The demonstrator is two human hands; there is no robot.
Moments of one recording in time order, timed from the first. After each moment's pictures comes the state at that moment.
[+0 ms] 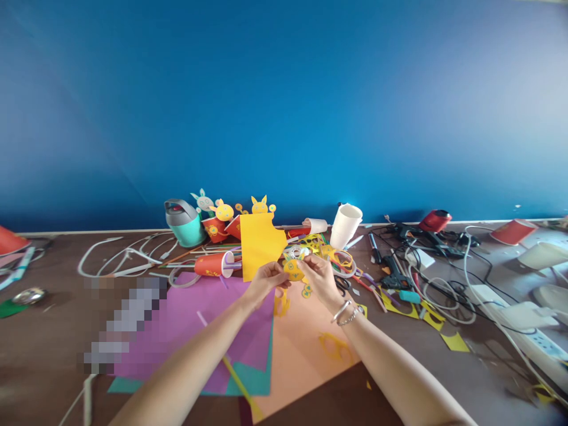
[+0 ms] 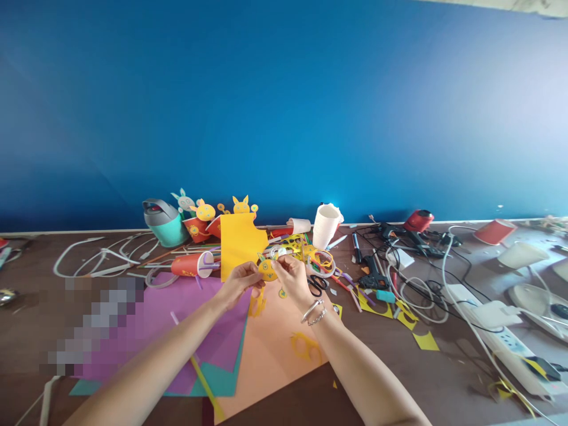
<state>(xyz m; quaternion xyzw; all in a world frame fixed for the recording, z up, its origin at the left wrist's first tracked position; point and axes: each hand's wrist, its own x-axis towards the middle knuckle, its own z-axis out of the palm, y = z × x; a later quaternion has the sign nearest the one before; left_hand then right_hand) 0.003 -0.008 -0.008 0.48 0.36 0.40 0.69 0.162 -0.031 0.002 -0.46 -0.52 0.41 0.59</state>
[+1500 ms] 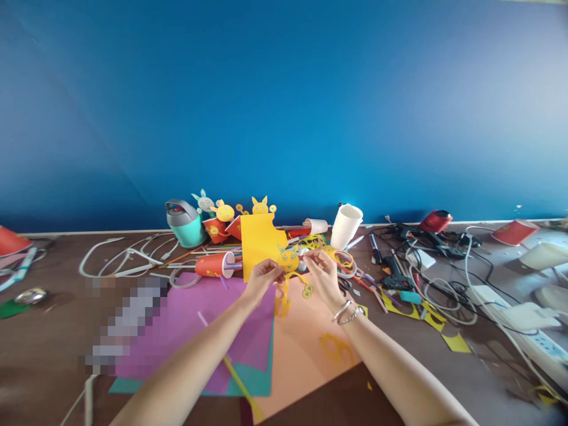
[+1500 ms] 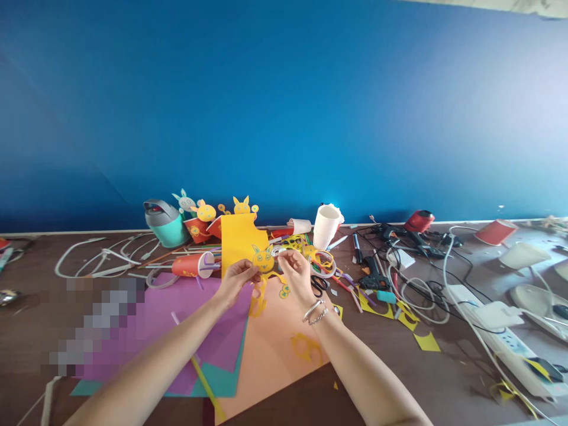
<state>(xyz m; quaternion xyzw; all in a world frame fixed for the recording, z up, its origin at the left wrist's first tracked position) 0.001 -0.003 -0.011 0.46 0.38 0.47 0.65 0.166 -0.029 0.003 -0.47 -0.47 0.37 0.65</state>
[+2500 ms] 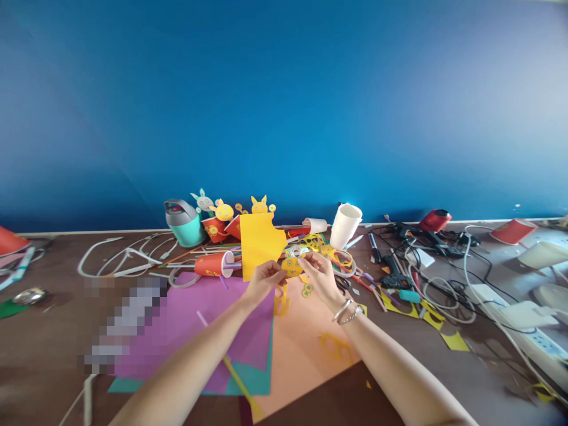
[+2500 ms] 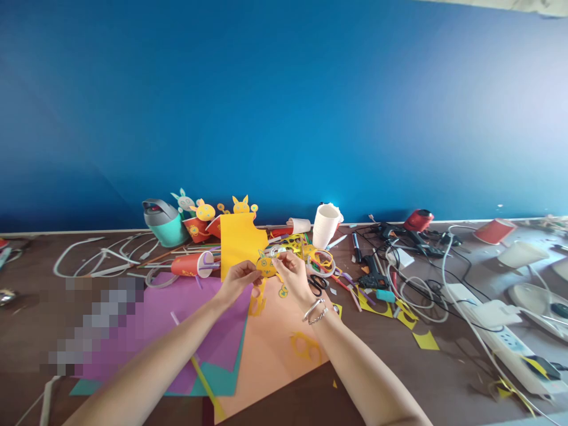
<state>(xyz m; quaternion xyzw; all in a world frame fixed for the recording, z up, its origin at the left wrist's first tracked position) 0.003 -0.005 -0.010 0.53 0.39 0.44 0.61 0.165 -0.029 0.005 -0.45 -0.48 0.44 0.60</state>
